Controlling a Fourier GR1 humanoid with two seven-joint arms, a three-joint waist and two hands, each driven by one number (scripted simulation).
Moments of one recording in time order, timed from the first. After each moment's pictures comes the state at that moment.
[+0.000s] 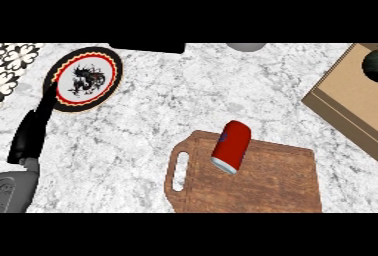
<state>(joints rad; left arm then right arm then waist) -0.21 0.37 0.09 -1.32 -0.21 0.10 0.08 -1.01 -0.79 -0.22 -0.26 0.58 0.21 -0.63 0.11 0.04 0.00</state>
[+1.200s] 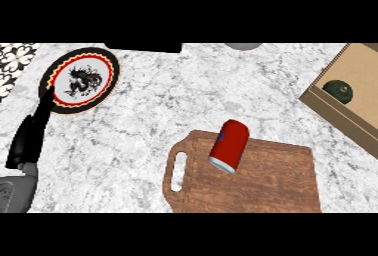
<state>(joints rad) -0.18 0.37 0.11 -1.32 -0.21 0.10 0.05 -1.08 -0.86 -0.47 -0.10 0.37 0.33 -0.66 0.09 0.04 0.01</state>
